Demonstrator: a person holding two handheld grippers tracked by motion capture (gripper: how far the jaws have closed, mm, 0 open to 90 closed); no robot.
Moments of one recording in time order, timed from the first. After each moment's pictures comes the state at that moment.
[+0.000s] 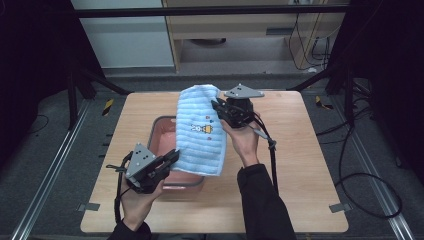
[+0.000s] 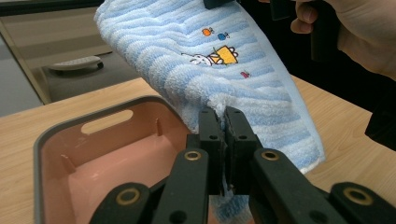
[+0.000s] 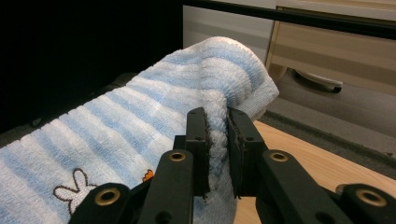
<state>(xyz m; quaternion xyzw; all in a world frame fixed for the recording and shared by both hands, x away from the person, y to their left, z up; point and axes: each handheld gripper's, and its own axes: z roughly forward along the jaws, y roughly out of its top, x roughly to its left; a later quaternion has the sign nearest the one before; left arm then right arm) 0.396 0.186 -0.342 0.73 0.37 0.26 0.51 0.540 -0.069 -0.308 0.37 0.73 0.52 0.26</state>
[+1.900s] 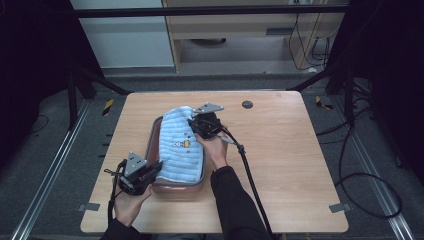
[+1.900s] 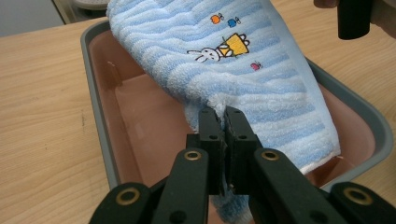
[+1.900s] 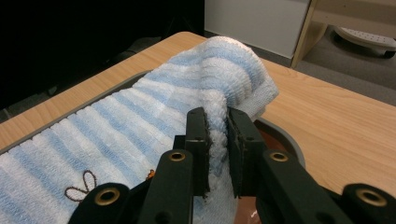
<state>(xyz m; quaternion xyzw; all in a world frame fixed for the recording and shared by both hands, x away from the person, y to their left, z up) 0.422 0.228 -0.415 0.75 0.44 0.25 0.42 0.583 0.006 -0.403 0.37 0.77 0.48 0.20</state>
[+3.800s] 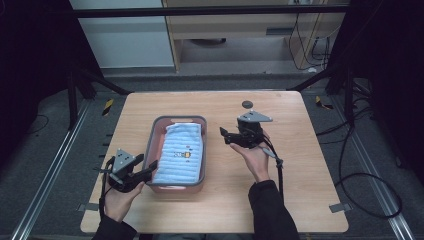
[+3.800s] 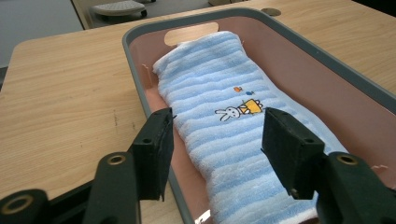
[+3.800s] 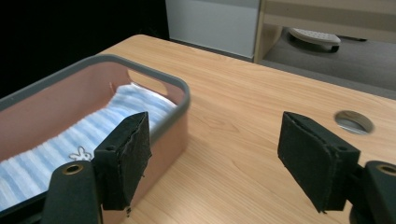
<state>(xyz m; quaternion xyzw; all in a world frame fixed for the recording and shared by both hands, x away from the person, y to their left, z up) 0.433 0.259 -0.416 0.73 0.45 0.27 0.43 0.542 -0.111 -0.400 0.42 0.73 0.49 0.24</state>
